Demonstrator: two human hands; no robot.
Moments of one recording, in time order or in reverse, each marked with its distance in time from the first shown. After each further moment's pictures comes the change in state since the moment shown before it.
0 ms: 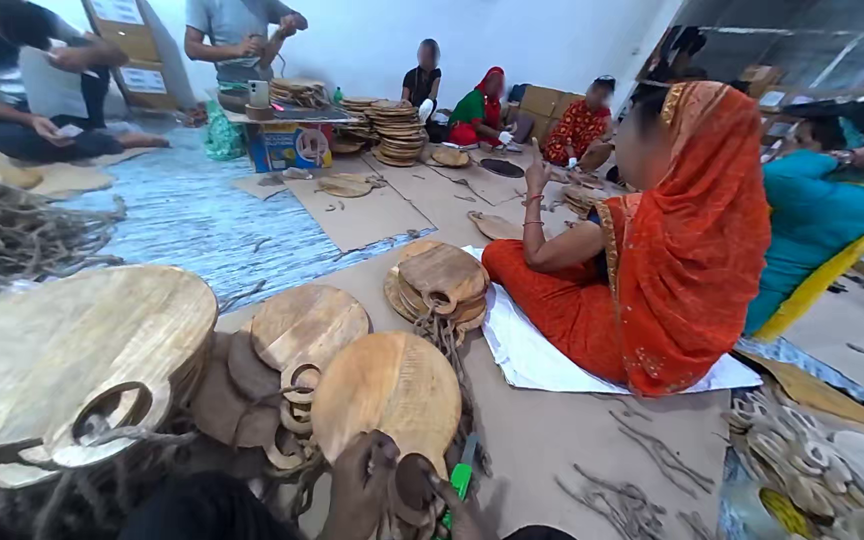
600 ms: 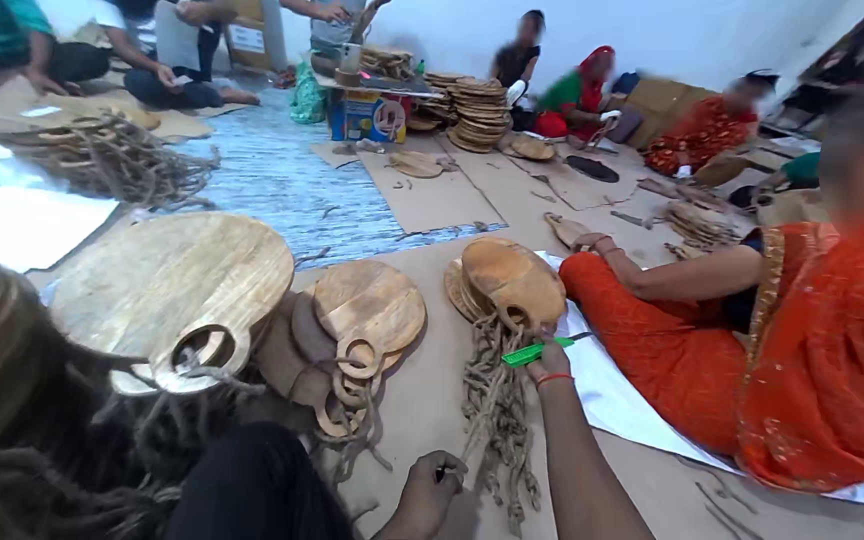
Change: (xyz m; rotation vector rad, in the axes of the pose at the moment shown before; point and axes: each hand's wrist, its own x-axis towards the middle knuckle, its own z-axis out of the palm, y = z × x) left_hand -0.012 -0.041 0.046 -0.359 -0.314 -0.708; right_hand 0.233 -0.167 0.035 0.165 0.297 -0.282
